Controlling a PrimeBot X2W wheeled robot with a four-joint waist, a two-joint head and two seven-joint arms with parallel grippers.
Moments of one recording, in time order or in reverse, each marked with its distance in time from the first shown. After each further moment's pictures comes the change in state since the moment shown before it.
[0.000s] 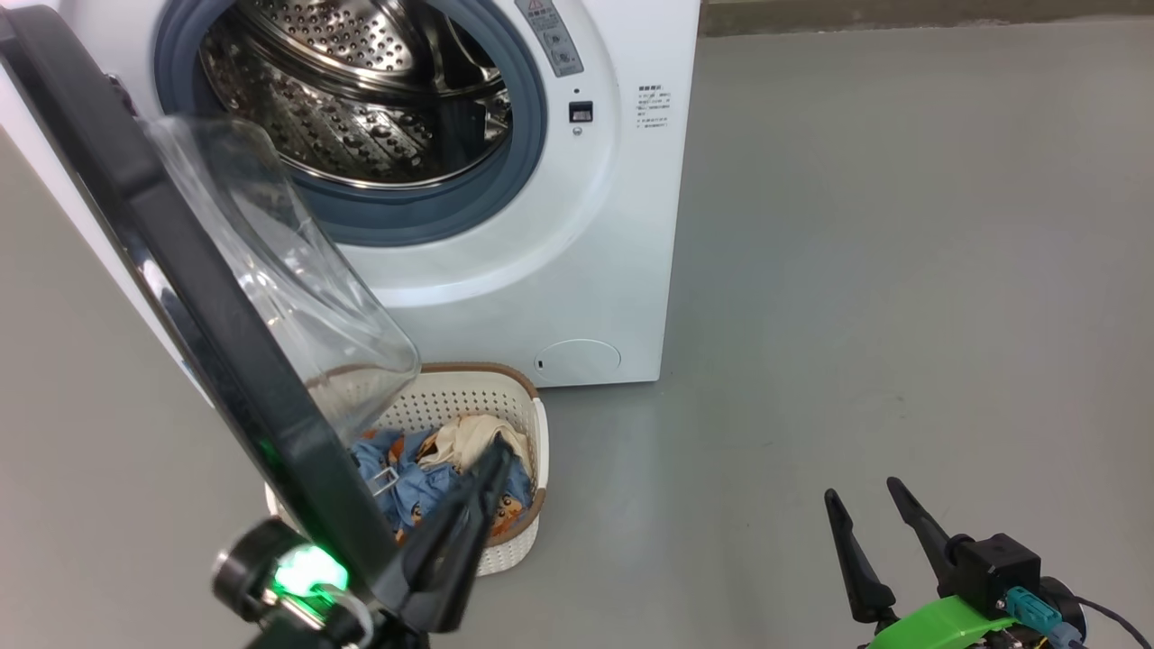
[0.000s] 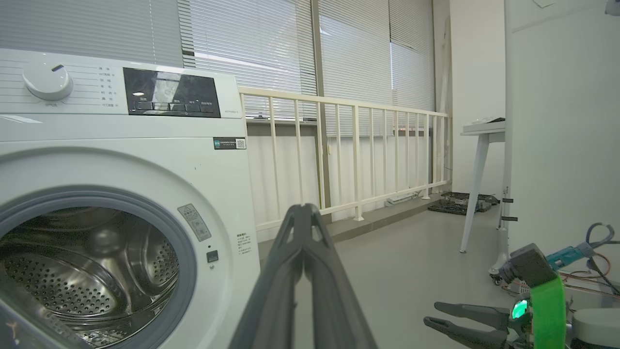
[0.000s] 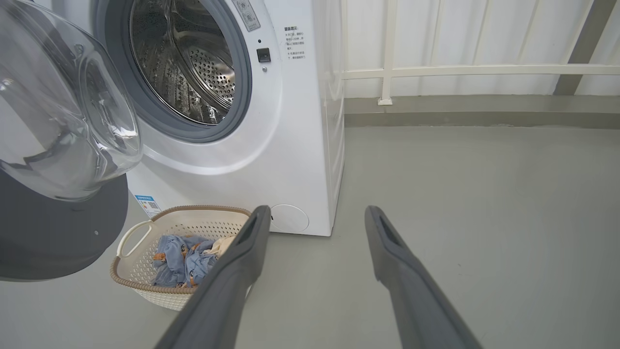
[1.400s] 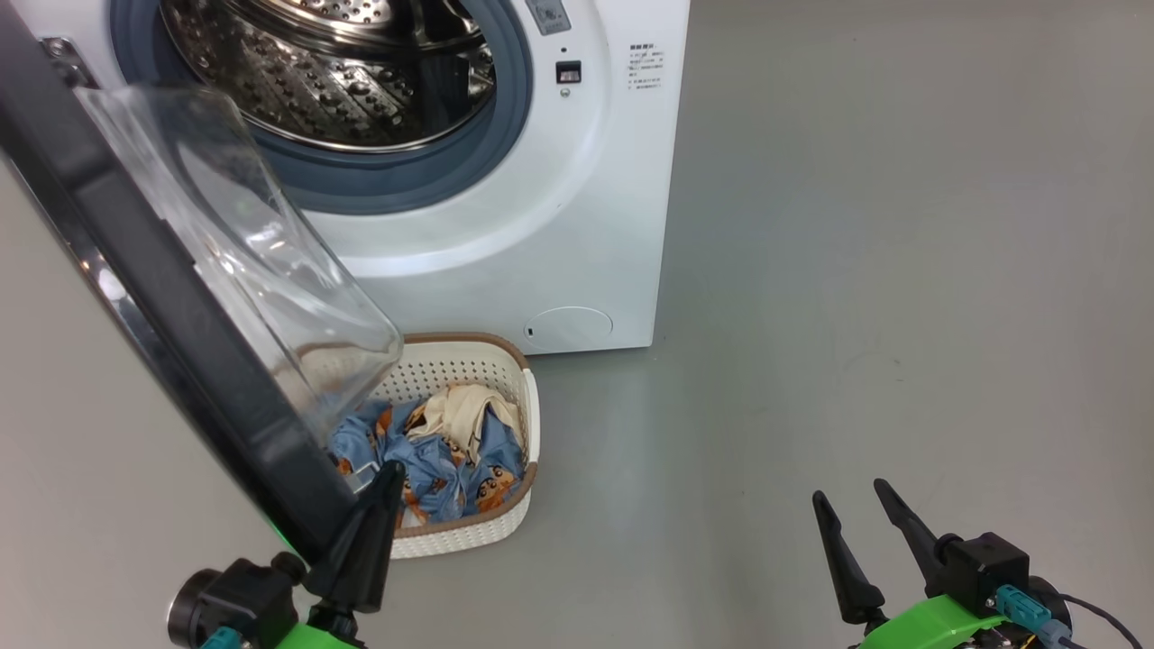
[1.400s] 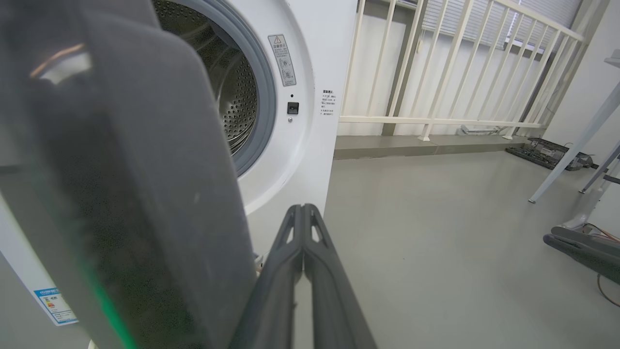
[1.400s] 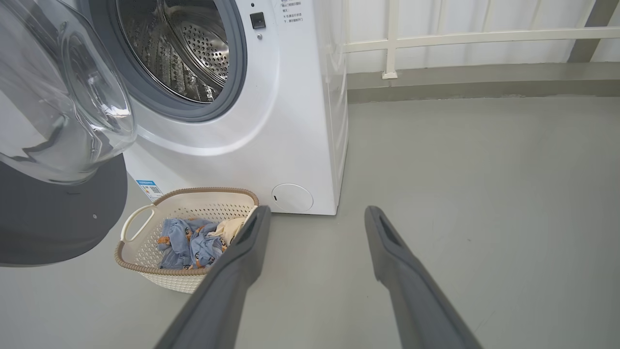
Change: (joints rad) left arm -0.035 -0.055 0.127 0.458 -0.074 0.000 0.002; right arm -0.009 0.000 0.026 0.020 0.022 0.000 0.000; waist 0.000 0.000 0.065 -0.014
